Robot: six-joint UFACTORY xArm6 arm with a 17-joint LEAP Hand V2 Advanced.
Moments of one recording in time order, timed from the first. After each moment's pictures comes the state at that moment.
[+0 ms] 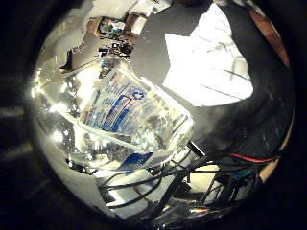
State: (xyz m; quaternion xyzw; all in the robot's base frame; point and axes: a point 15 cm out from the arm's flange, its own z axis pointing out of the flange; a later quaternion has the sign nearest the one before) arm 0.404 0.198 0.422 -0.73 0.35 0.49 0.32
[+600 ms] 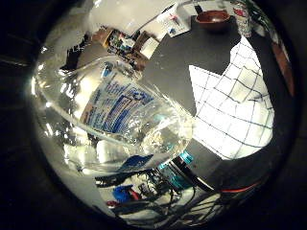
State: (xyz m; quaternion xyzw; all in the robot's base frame) arm 0.403 0.310 0.423 -0.72 0.34 0.38 0.46
